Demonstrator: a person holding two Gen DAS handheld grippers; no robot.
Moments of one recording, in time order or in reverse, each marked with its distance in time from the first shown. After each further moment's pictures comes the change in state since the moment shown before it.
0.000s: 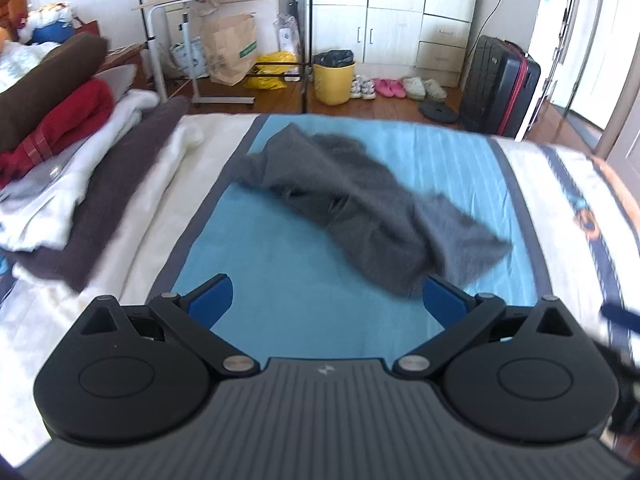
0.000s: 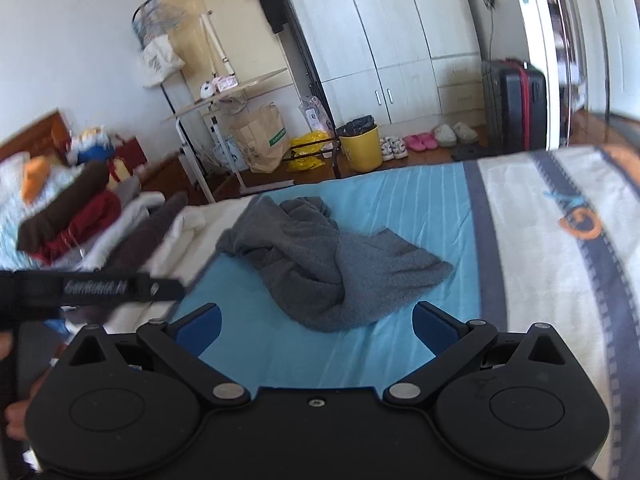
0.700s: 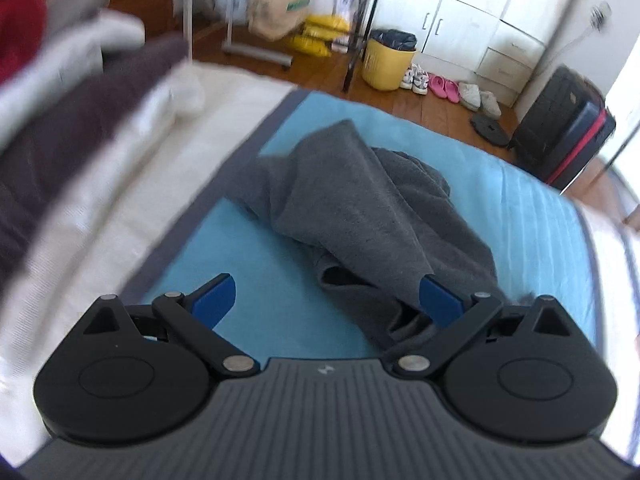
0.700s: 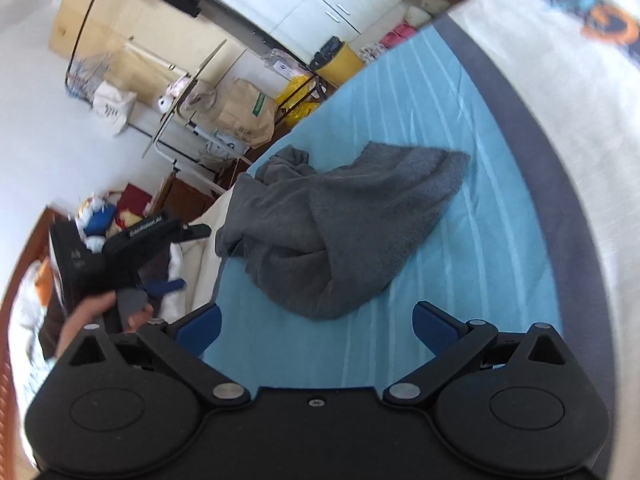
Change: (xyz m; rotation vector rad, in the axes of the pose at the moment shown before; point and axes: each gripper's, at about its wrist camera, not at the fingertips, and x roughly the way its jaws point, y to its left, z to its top) left arm 0.191 0.071 0.065 -0.308 0.066 0.001; right arm 0.121 -0.087 -0.017 0.455 0.182 0.149
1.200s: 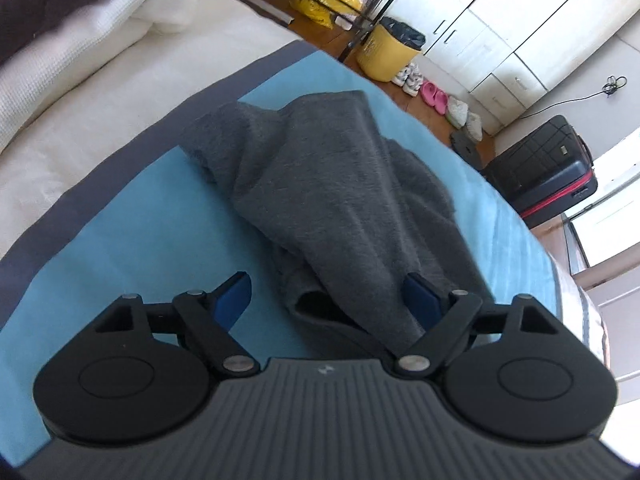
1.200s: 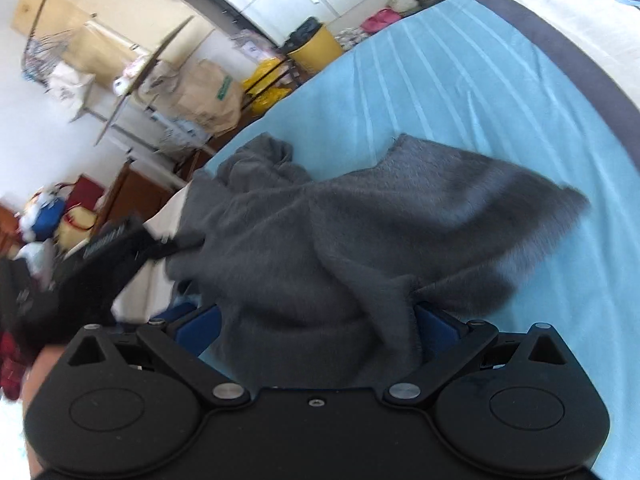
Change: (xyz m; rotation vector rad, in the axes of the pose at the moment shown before) left arm 0.079 0.031 -0.001 -0.231 0.086 -0.172; right arm 0.125 0.038 0.047 -0.050 0.007 -0.151
